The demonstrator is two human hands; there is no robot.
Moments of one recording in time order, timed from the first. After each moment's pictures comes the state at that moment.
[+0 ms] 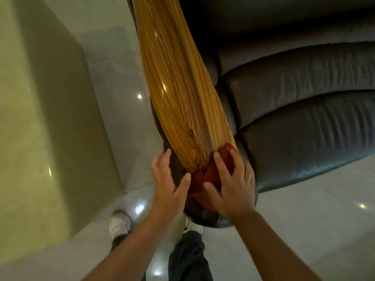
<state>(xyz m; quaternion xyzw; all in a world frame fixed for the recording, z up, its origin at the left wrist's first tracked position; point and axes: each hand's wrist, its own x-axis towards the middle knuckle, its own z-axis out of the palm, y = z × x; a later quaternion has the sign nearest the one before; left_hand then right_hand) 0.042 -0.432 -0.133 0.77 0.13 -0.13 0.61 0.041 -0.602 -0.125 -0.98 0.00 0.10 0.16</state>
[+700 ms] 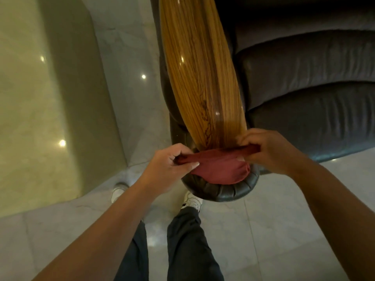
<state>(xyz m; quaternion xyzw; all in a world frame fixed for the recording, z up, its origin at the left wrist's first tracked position) 0.043 -0.389 -0.107 0.75 0.00 -0.20 0.63 0.110 -0.662 -0.068 -0.89 -0.13 0.33 0.29</state>
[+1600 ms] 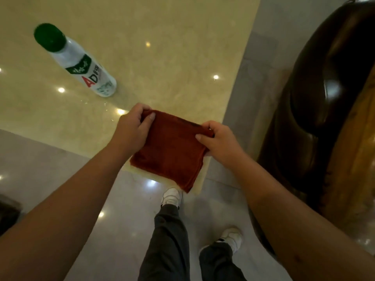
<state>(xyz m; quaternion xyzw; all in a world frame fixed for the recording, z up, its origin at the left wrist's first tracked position) -0.026 0.003 -0.124 0.84 0.34 0.04 0.42 0.094 -0.197 -0.120 -0.76 -0.11 0.45 0.45</state>
